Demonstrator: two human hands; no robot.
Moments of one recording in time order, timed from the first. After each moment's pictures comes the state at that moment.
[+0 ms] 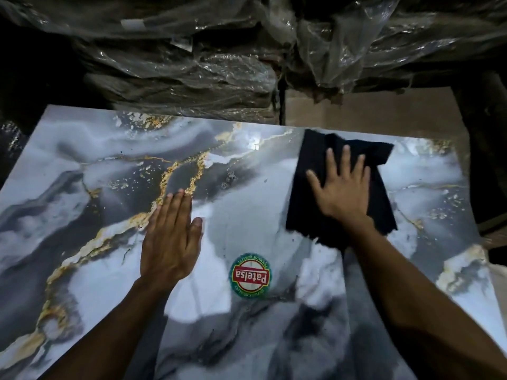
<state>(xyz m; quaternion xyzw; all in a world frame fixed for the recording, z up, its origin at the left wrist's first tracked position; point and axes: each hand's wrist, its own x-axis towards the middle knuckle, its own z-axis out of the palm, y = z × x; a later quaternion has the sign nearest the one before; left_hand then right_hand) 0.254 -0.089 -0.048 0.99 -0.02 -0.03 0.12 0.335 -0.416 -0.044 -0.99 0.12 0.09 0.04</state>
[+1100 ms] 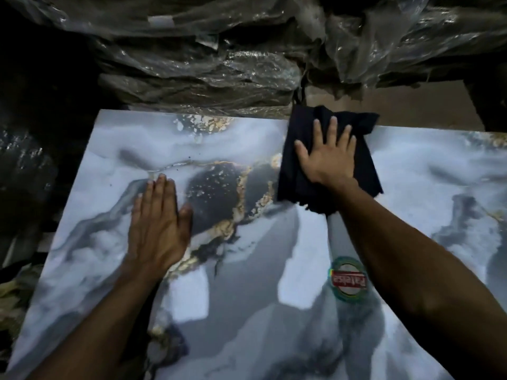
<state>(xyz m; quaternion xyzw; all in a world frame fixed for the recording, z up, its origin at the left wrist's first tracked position) 0.309 0.085 -0.058 1.00 -0.03 -0.02 0.07 0.414 -0.242 -0.046 -0.99 0.13 0.09 0.04</state>
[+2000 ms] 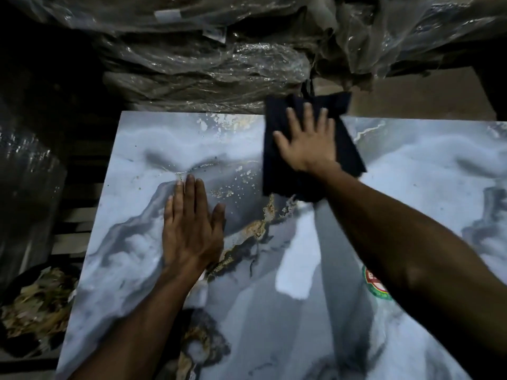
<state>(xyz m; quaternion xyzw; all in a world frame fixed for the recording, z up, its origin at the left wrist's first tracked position) 0.312 0.079 -0.057 0.99 -0.01 -0.05 0.10 0.448 -0.164 -0.048 -0.99 0.08 0.10 0.03</state>
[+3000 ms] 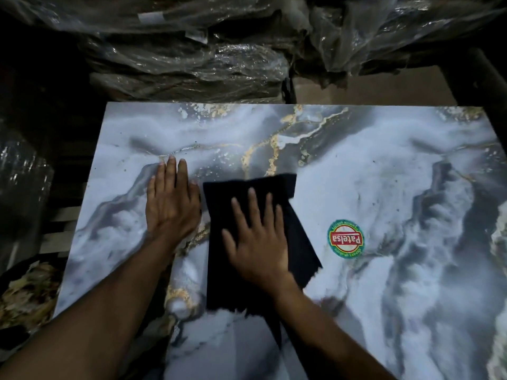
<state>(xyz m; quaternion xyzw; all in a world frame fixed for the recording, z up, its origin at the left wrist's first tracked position) 0.310 0.088 -0.066 1.00 -0.04 0.04 0.07 0.210 -0.073 -0.054 -0.99 0.02 0.04 0.11</state>
